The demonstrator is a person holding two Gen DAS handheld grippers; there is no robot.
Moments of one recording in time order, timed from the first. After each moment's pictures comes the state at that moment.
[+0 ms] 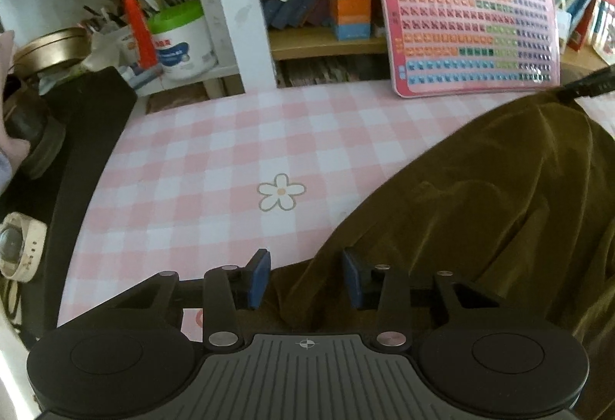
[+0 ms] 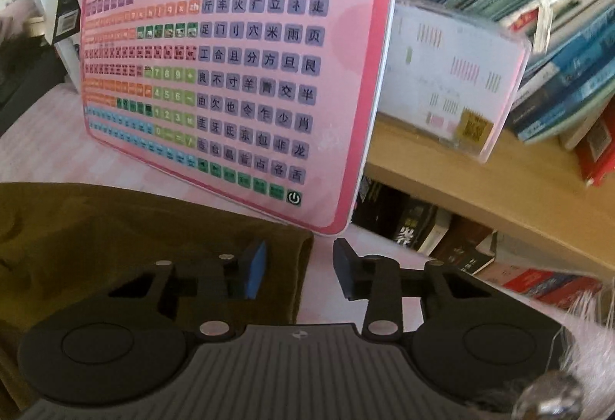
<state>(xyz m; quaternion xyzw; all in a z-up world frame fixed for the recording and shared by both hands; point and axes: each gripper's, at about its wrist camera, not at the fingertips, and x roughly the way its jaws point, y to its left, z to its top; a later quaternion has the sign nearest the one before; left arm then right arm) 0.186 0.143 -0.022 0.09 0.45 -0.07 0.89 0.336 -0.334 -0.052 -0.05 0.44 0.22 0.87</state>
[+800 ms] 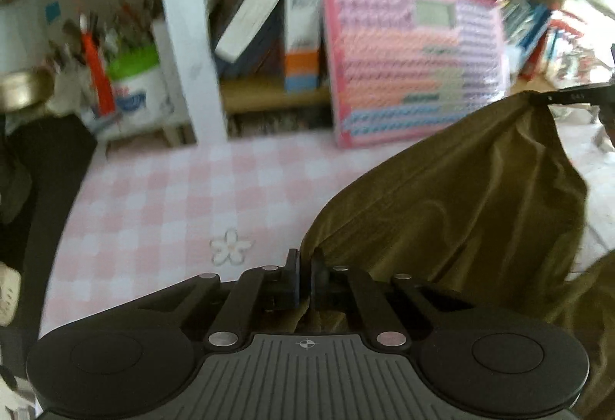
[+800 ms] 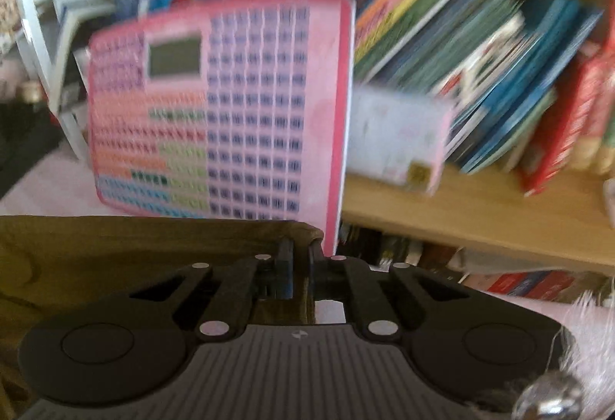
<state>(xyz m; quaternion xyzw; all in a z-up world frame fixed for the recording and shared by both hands) 0.171 0.126 0.013 0.07 0.39 -0.15 0.90 0.280 -0.350 0.009 -0.01 0.34 0.16 0.93</state>
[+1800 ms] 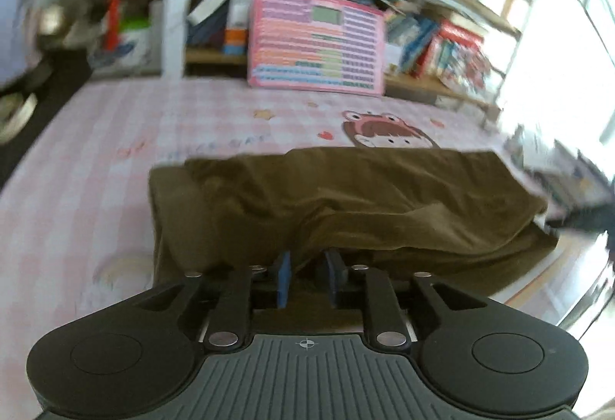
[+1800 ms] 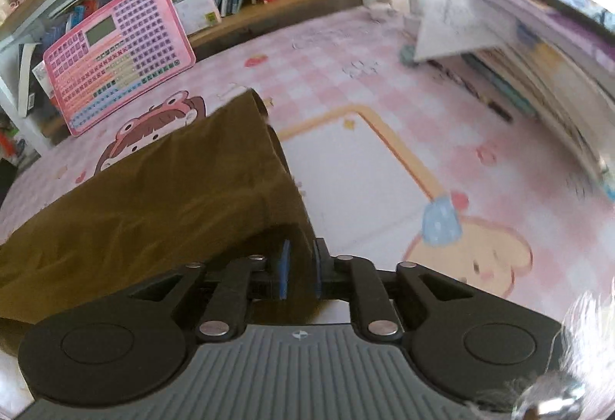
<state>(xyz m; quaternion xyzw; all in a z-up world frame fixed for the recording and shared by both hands) -0.069 0.160 -0.003 -0.05 0.37 -0.21 0.90 -0.124 -0.340 -0.038 0.20 0.39 -0.12 0.89</state>
